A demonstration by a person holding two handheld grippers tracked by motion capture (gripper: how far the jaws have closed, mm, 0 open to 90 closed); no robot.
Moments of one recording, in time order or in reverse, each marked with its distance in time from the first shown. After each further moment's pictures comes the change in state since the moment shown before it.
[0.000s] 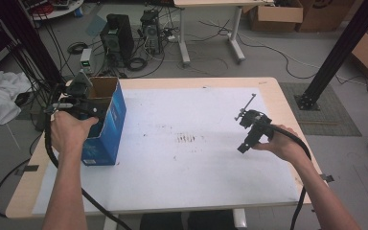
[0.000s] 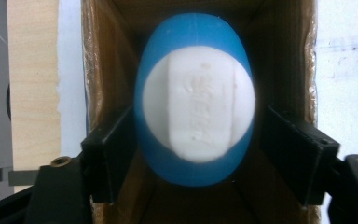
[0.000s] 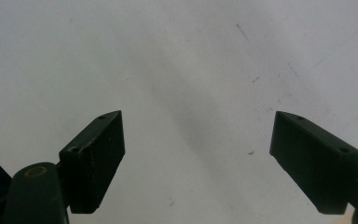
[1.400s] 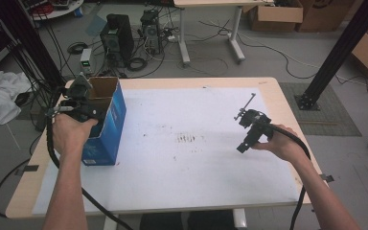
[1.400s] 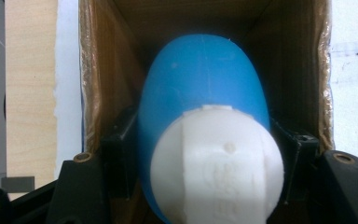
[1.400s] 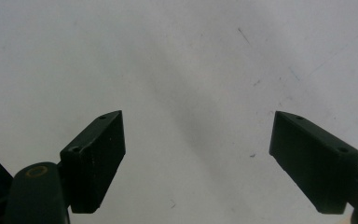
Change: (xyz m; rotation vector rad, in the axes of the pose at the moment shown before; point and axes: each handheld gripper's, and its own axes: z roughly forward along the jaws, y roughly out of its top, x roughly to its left) left arm 0.003 -0.004 0.007 -0.025 0.001 -0.002; right arm 0.001 0.002 -0.001 -0.012 0.004 -0.003
